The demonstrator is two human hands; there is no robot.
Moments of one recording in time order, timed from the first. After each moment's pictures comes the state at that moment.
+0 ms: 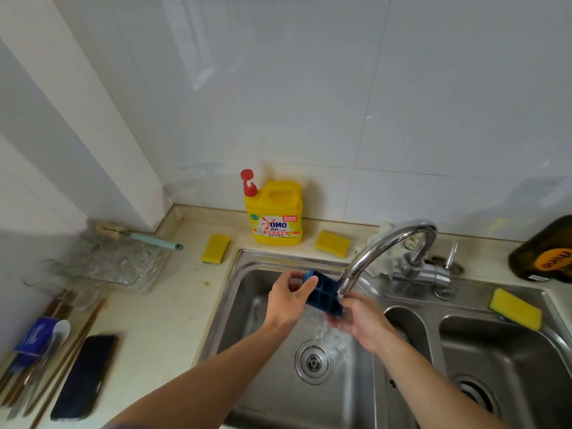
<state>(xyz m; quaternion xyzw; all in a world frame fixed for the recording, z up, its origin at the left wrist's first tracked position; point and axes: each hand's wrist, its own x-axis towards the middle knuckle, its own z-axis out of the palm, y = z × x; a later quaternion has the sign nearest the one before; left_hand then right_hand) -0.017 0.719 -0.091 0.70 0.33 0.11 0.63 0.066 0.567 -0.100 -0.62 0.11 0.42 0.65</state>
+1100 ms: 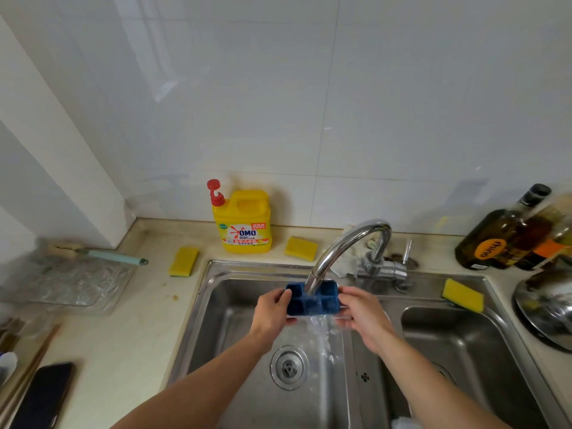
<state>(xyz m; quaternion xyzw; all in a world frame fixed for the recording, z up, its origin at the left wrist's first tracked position) -0.010 0.696 -0.107 0.64 0.33 0.03 0.70 0.072 0.516 -0.068 -0.74 0.06 0.31 0.59</state>
